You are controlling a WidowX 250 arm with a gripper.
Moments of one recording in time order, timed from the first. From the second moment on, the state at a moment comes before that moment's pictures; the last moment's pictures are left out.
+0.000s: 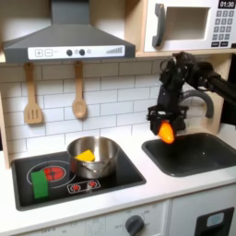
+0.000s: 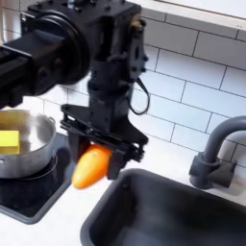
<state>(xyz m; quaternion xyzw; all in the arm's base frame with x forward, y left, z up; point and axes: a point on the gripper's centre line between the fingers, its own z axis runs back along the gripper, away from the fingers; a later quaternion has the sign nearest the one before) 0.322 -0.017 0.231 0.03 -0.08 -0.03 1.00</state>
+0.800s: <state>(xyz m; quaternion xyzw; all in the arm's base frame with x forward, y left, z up) 0.334 0.053 0.235 0.09 -0.09 0.04 0.99</state>
